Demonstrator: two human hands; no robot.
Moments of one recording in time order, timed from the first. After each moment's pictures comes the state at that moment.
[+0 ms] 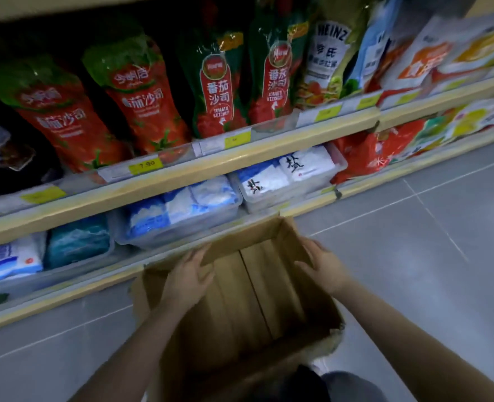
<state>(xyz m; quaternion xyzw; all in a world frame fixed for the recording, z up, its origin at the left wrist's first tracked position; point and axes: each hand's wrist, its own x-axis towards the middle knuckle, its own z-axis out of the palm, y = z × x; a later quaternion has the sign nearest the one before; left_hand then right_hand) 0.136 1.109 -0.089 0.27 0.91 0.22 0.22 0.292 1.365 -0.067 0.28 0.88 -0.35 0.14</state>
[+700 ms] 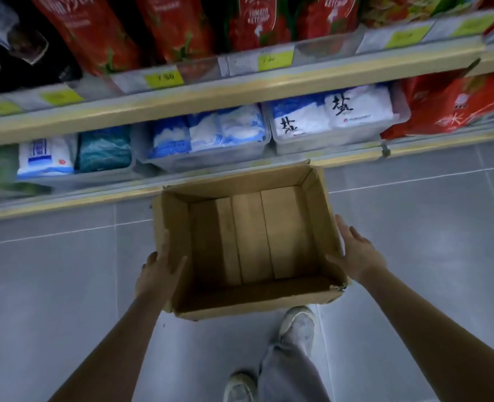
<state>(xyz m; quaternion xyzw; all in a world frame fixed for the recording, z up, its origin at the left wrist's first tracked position) 0.230 1.015 -0.089 -0.02 0.95 0.11 0.31 0.341 1.383 -0.091 0.27 0.87 -0.23 0.34</state>
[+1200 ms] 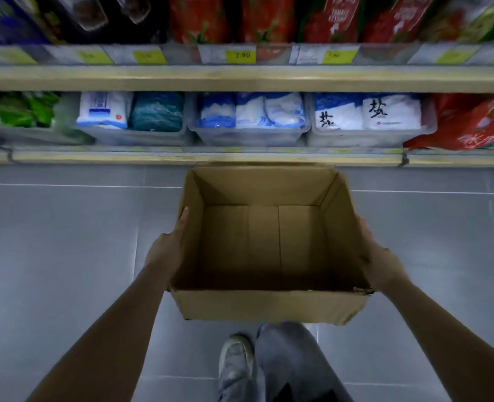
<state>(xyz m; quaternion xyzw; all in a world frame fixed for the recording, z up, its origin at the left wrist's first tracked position) 0.254 0.963 -0.044 0.02 0.94 0.08 0.33 0.377 1.354 -0.025 0.24 0.90 -0.23 0.30</state>
